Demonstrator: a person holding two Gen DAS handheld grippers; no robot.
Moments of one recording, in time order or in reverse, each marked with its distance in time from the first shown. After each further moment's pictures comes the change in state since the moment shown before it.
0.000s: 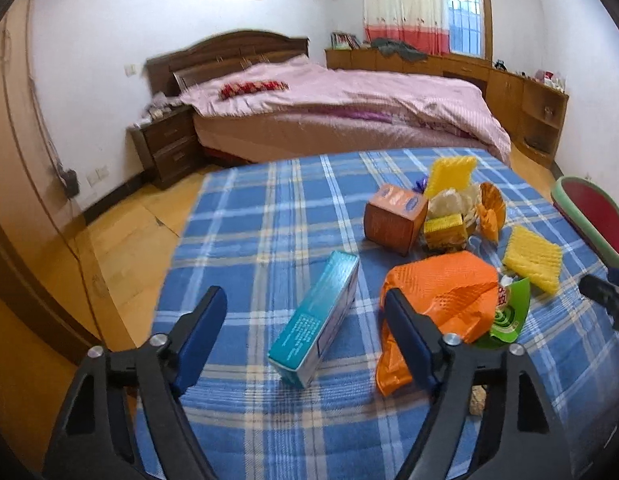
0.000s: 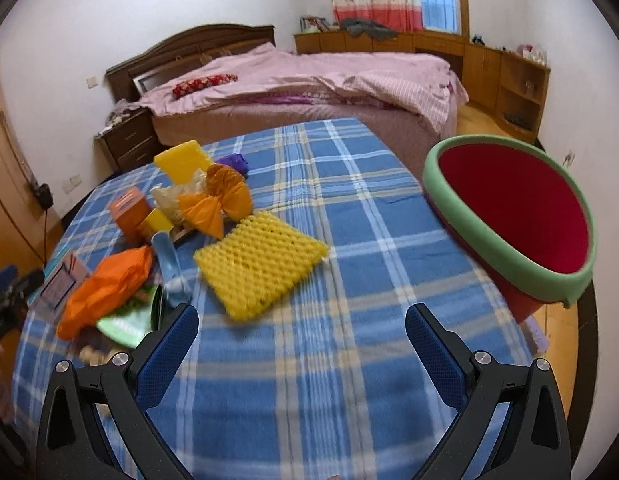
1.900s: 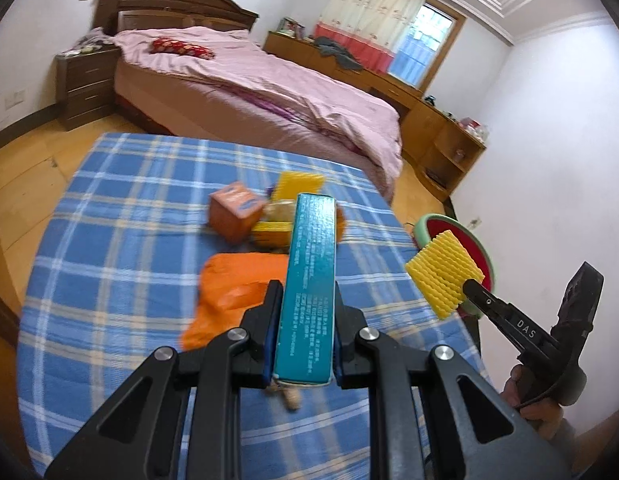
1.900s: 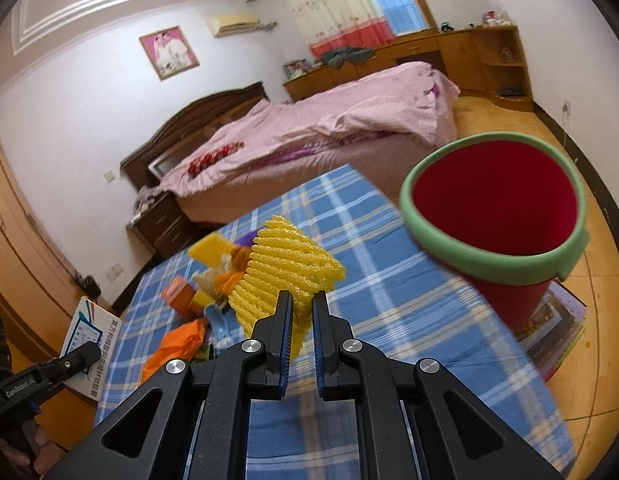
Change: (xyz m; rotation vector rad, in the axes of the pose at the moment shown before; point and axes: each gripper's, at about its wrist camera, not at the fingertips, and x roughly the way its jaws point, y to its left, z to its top) left arm -0.057 -0.044 0.023 -0.204 0.064 -0.468; right arm -0.072 -0.051 0.001 0.266 -0.186 0.173
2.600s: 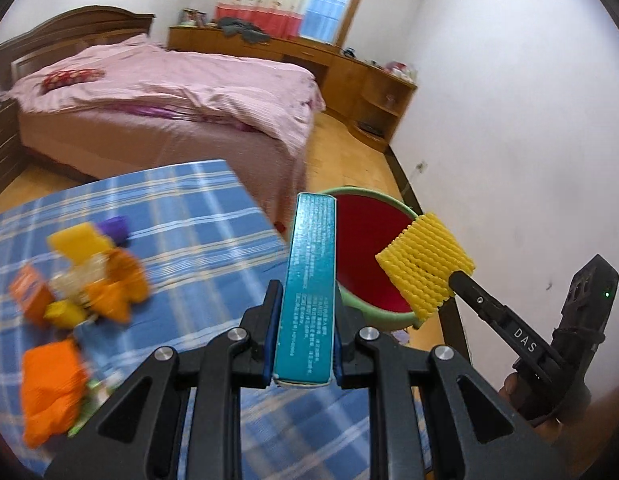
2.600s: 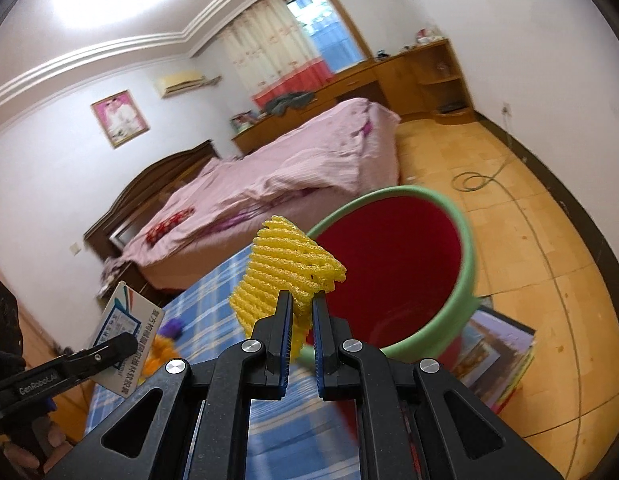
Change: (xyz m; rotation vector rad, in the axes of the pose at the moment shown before) left arm 0.131 -0.184 0.025 0.273 0.112 -0.155; right arm -0.034 -0.121 0.048 0.159 -0.175 -0.128
